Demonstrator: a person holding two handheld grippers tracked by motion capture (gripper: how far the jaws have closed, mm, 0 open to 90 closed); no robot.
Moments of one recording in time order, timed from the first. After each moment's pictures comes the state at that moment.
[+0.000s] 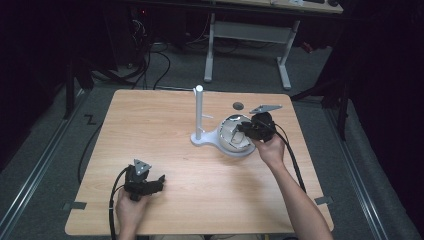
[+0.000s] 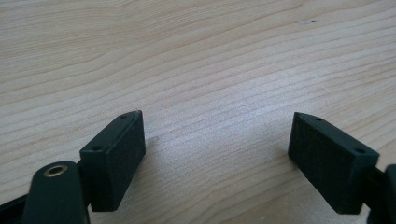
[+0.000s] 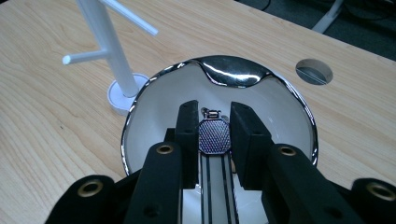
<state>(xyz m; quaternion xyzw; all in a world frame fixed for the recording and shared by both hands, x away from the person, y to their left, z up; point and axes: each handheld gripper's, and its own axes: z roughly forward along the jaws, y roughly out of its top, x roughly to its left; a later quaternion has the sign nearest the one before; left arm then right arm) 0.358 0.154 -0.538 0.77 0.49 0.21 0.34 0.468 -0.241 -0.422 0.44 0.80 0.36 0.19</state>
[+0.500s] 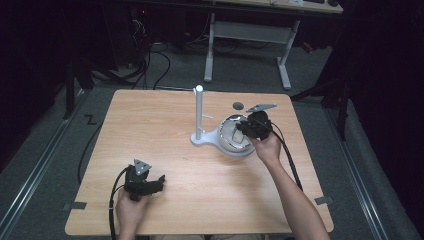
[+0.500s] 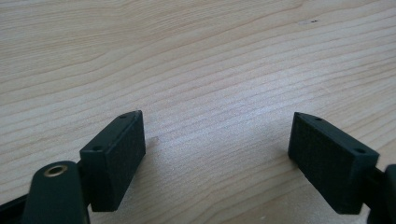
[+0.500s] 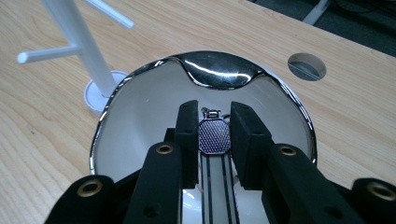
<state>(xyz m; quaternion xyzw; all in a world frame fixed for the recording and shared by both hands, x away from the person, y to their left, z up) 0.358 0.154 -0.538 0.77 0.49 0.21 0.34 0.483 -0.235 -0.433 0.45 0.80 0.34 0.20</state>
